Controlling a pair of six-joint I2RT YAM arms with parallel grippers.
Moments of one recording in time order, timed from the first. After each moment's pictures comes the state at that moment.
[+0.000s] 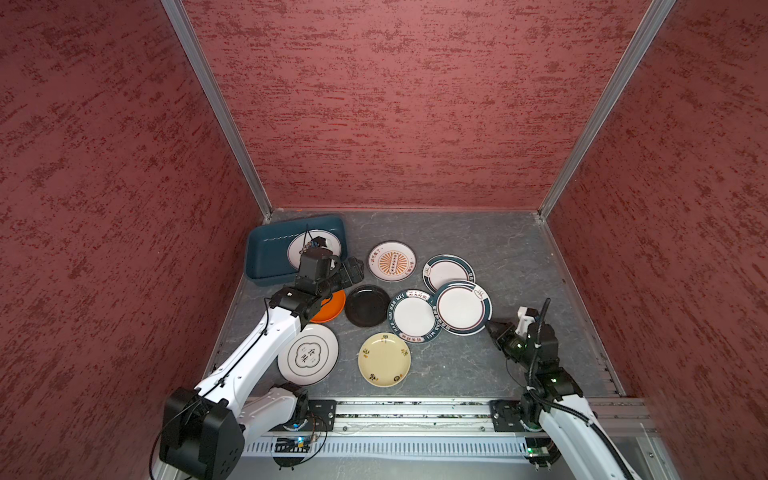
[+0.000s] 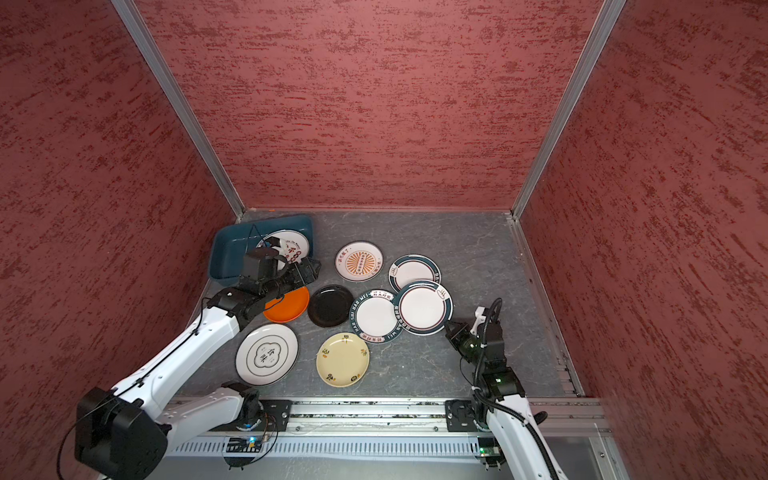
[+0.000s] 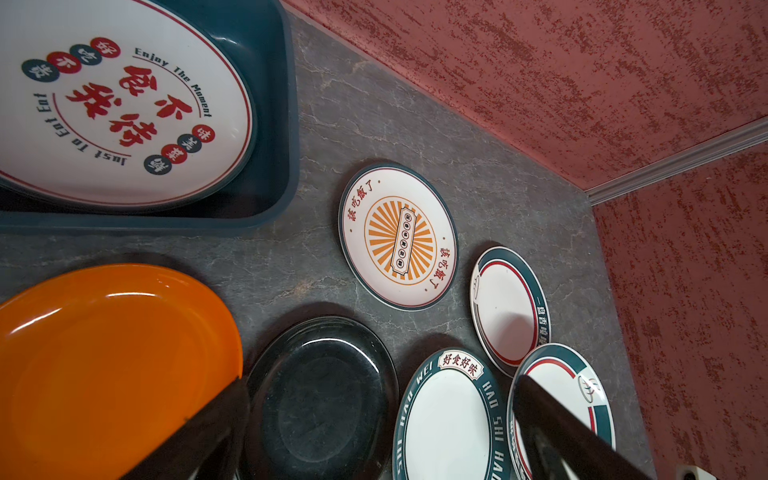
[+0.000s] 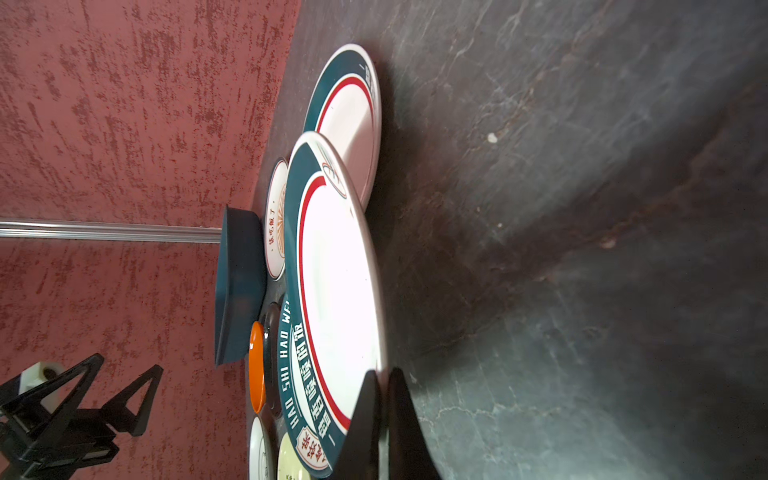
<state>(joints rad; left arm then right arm) -0.33 1.10 0.83 -0.34 0.05 -0.65 0.13 0.41 0.04 -0.11 -0.33 1.09</state>
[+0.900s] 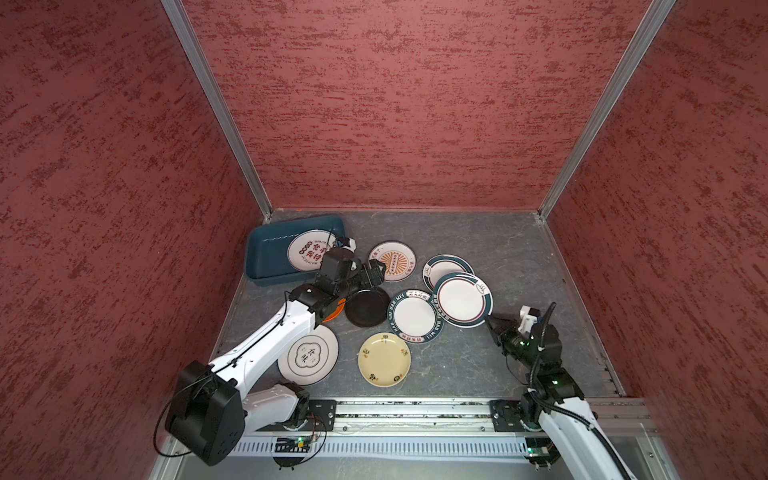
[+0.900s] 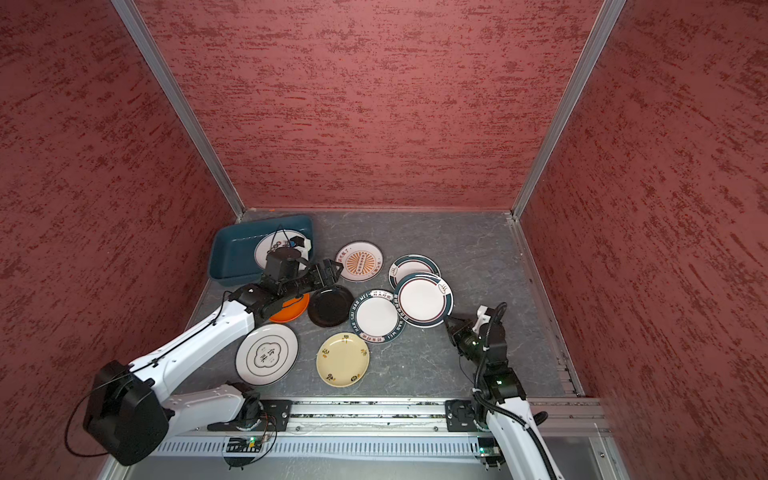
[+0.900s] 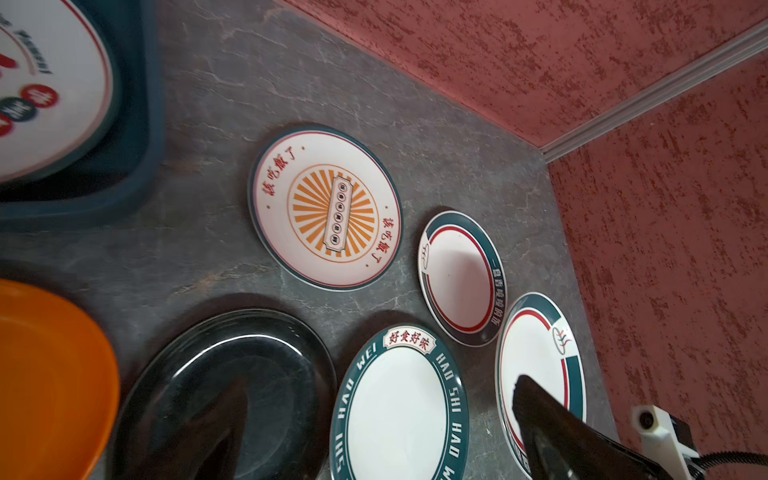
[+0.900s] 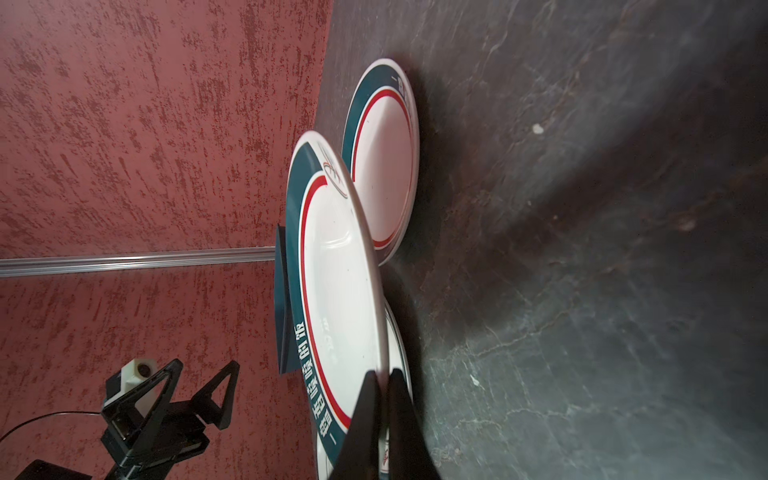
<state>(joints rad) -0.51 1.23 0.85 -0.22 0.07 -0.70 0.13 0.39 0.04 -0.04 -0.35 1.27</state>
